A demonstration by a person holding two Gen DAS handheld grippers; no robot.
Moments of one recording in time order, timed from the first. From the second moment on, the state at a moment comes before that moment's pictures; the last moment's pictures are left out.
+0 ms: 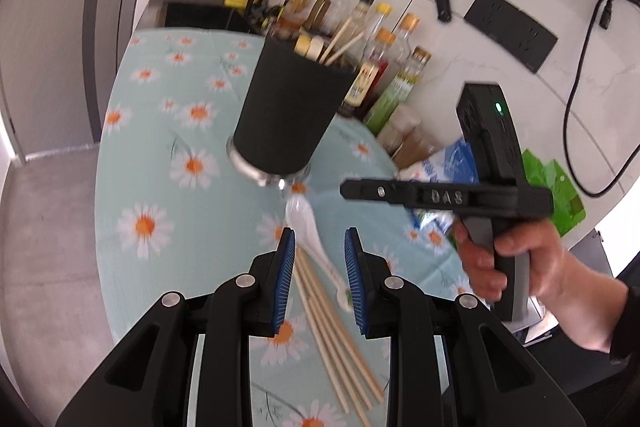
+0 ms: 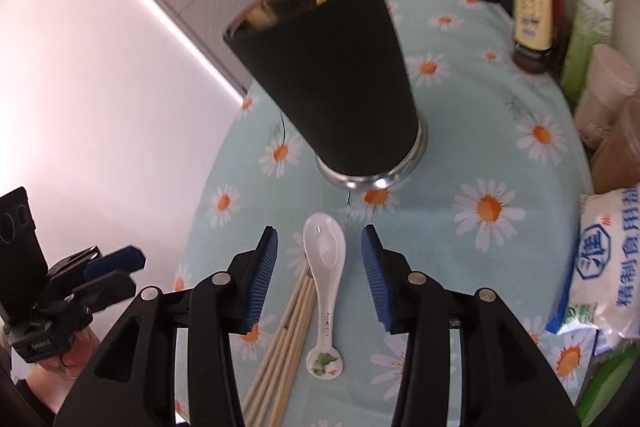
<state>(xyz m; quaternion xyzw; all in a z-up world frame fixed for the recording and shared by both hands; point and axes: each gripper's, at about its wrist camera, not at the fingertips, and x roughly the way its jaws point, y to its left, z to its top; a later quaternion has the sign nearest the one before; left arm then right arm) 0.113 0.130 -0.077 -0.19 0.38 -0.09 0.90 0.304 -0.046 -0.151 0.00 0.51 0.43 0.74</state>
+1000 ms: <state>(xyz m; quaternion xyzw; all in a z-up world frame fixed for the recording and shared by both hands) 0.082 0.127 -0.140 -0.25 0.45 -0.06 0.85 0.317 -0.001 -0.203 -0.10 0.58 0.45 0.67</state>
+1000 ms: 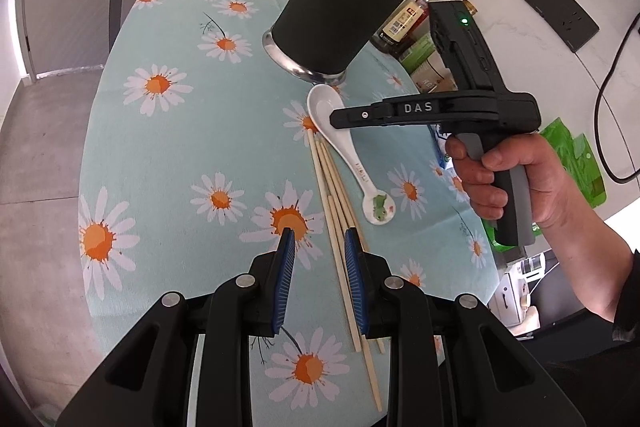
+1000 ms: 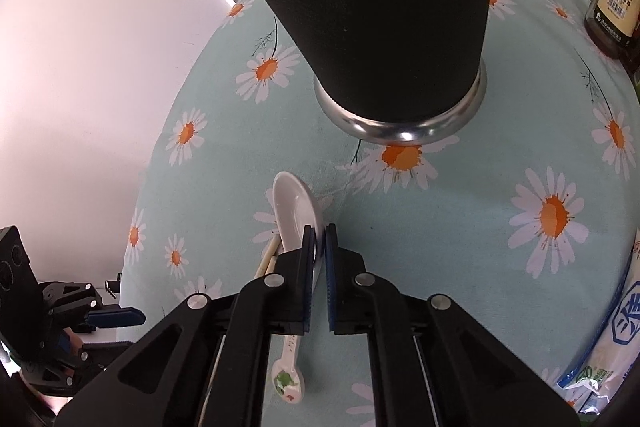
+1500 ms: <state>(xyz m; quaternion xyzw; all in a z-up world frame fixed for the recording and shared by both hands) 0.120 0.103 -0.139 -0.20 0.51 -0.04 0.83 0.323 -0.051 -0.162 -0.03 0.55 0.48 0.68</state>
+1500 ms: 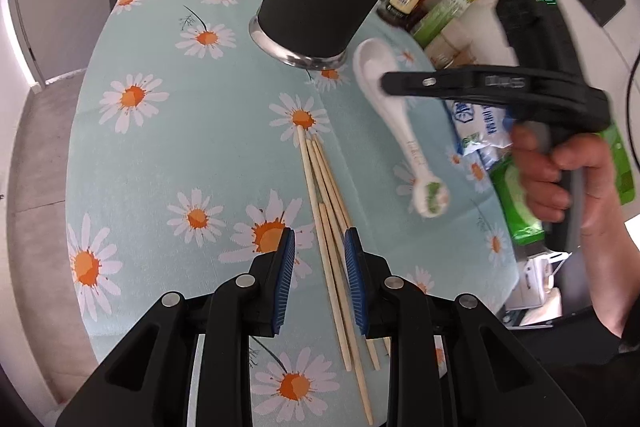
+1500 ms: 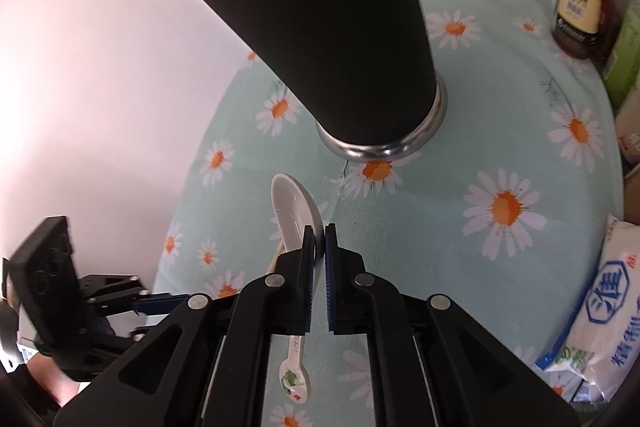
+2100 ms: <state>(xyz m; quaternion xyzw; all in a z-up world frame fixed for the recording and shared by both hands) 0.149 0.074 -0.168 -0.13 0.62 0.02 0.77 0.306 -0.097 -0.145 0.04 0.52 0.51 0.68</state>
